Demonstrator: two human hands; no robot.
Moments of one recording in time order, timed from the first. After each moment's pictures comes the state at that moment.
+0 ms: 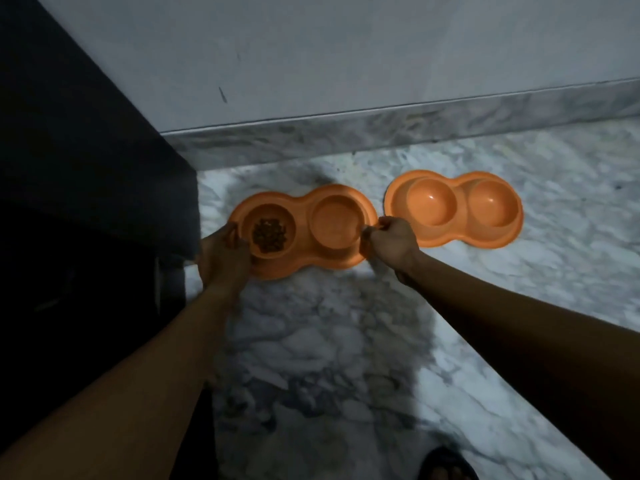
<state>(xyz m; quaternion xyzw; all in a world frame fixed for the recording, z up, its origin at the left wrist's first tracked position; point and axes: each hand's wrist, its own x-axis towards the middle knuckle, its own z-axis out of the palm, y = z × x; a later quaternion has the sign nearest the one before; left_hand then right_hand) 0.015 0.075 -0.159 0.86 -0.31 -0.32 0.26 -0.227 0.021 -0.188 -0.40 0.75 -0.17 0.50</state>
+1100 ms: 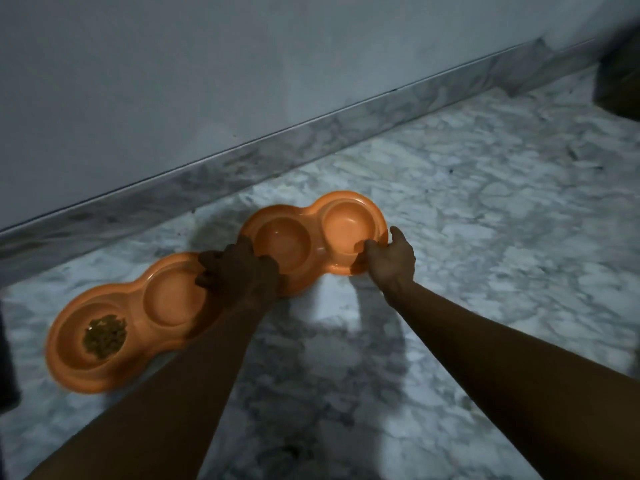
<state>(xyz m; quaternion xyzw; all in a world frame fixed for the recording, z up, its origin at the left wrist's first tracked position) -0.244 -0.015 -0.182 0.80 -0.55 -0.25 0.02 -0.437 0.022 -0.177 -0.25 0.87 -0.27 0.33</state>
